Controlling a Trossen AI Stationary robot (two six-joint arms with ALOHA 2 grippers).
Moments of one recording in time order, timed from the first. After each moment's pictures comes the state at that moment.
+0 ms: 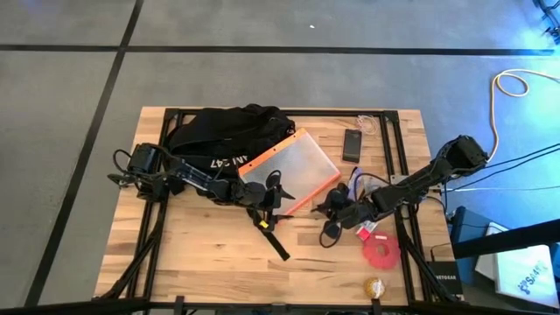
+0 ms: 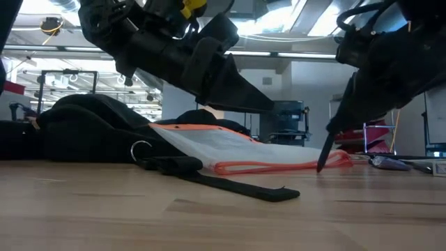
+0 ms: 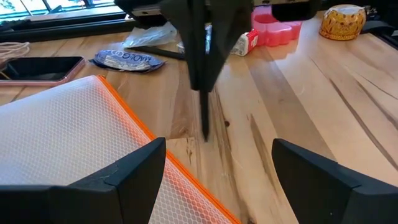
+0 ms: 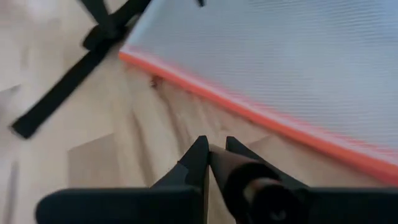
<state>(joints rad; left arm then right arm) -0.14 1.86 0.86 0.62 -0.11 0.06 0.45 1.39 0.50 0.04 0.46 0.68</state>
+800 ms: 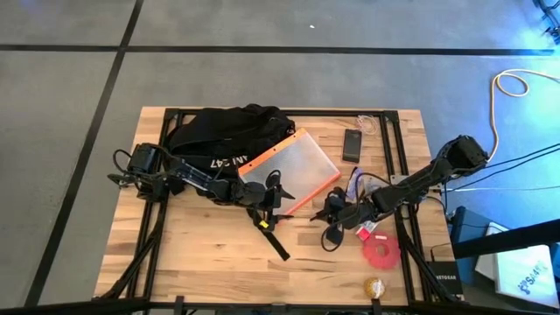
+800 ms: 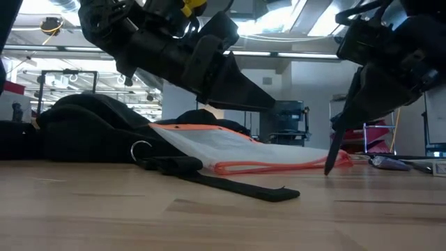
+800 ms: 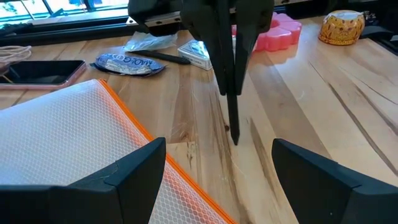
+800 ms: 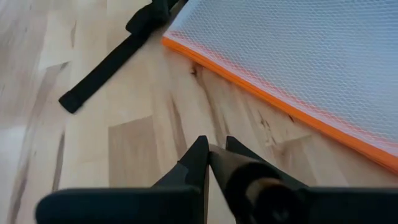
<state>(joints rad) -0.14 1.86 0.86 0.63 -0.12 0.06 0.45 1.39 0.51 0.07 0.36 0.60</state>
